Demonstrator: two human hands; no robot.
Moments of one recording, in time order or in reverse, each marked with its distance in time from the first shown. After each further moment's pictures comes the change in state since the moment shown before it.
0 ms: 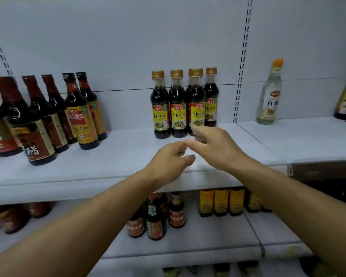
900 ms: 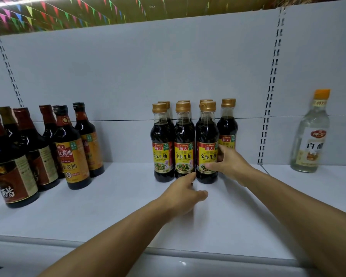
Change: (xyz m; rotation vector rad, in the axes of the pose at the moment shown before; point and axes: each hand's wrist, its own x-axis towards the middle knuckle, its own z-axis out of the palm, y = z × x) left_hand 0.143 -0.030 0.023 -0.054 0.035 -0.201; right_hand 0.181 0.134 -0.004 0.313 -0.117 0.189
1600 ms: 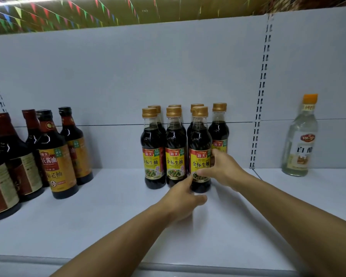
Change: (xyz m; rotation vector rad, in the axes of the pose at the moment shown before) left_hand 0.018 0.005 0.012 -0.028 -0.064 0.071; right_hand -0.005 -0.010 -0.004 -0.078 0.009 -0.006
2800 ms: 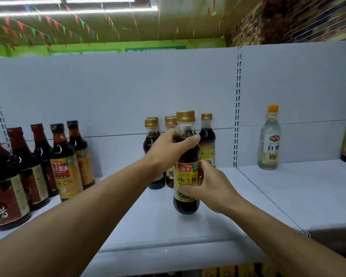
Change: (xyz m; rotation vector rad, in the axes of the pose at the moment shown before) left_hand -0.063 0.103 -0.077 -0.079 0.179 0.280; right_hand -0.126 -0.070 0.033 0.028 0.105 -0.119
